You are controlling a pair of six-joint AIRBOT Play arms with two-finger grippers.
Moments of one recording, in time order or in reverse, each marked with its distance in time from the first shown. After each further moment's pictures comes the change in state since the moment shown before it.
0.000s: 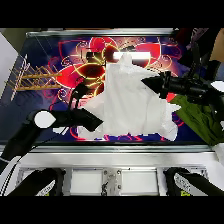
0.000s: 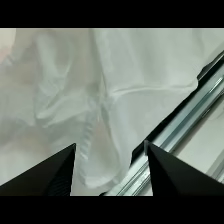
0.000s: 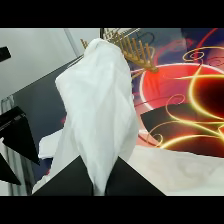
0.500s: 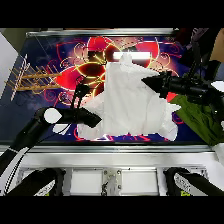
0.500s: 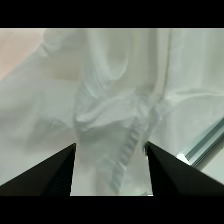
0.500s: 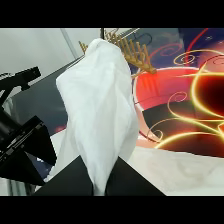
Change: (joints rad) left arm 0.032 -0.094 -0.013 0.040 0.058 -0.007; right arm 0.001 0.003 0.000 0.002 -0.008 0.007
